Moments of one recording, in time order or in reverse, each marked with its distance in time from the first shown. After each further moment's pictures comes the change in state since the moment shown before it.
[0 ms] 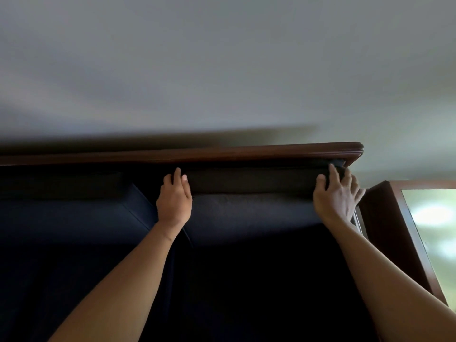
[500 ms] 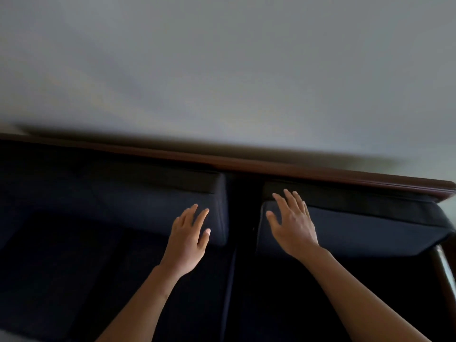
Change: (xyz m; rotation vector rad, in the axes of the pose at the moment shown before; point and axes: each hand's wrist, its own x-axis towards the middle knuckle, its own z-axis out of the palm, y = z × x) left_hand -0.079 -0.213 -0.138 0.048 -0.139 0.191; right_hand -0.209 -0.219 0.081 -0.064 -0.383 -0.639
